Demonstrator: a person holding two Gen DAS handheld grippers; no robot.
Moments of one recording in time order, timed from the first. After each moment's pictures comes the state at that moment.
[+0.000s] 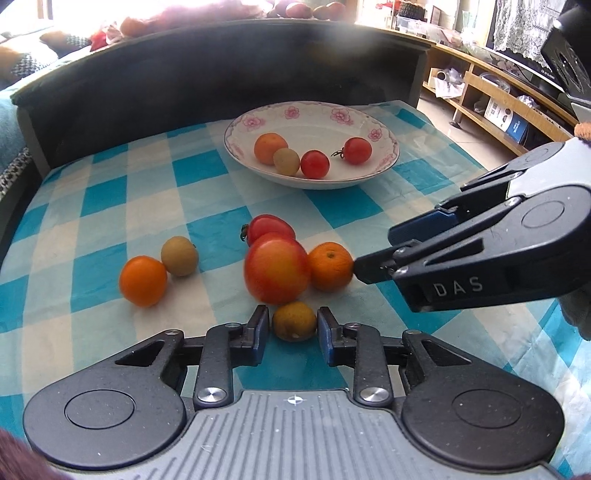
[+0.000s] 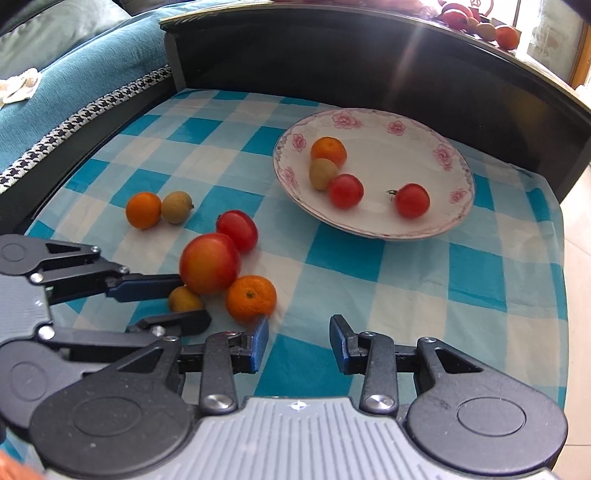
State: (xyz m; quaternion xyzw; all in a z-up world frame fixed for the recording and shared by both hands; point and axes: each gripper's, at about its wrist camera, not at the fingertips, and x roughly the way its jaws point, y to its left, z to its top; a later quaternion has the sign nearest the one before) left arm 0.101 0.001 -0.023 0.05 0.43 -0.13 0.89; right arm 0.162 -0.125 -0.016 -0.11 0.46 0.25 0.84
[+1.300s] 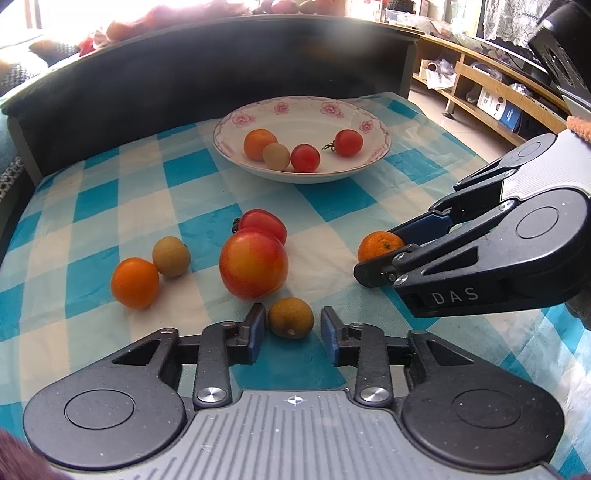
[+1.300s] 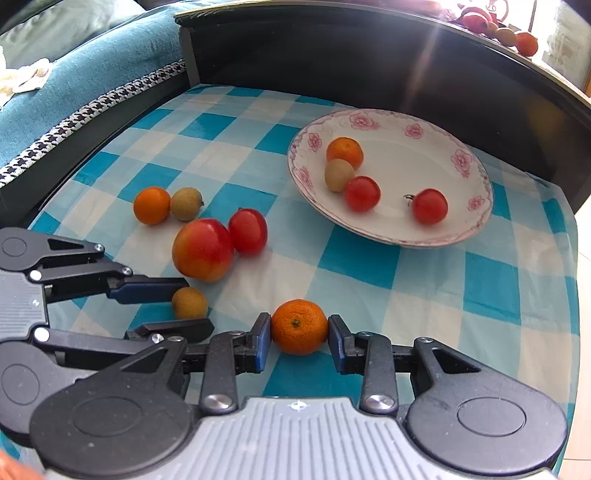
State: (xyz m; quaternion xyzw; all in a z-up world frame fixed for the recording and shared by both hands) left arm 0.100 -0.006 -0.028 0.07 0.42 -0.14 0.89; right arm 0.162 -0.122 -0.022 -0.12 0.46 0.27 0.84
